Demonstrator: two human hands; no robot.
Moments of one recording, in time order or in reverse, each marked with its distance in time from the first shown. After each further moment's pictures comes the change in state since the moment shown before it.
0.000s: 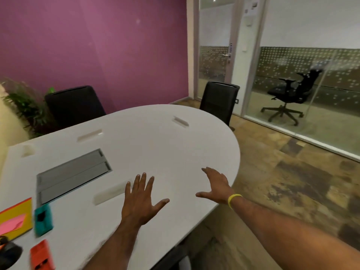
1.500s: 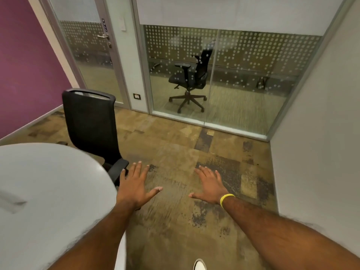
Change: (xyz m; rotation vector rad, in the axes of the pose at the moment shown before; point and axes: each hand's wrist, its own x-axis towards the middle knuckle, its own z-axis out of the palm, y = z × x) left_hand 0.627 0.577 0.150 -0.052 -0.104 0.557; right_hand 0.254 0.624 -0.257 -0.119 0.041 0.499
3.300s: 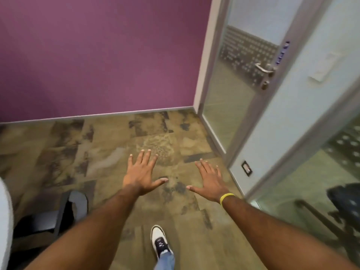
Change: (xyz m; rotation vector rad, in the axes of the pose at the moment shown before) left_hand 0.887 -0.584 0.004 0.050 -0.021 -0.841; right_hand 1.242 -0.331 -0.147 -0.176 -0.139 -0.874
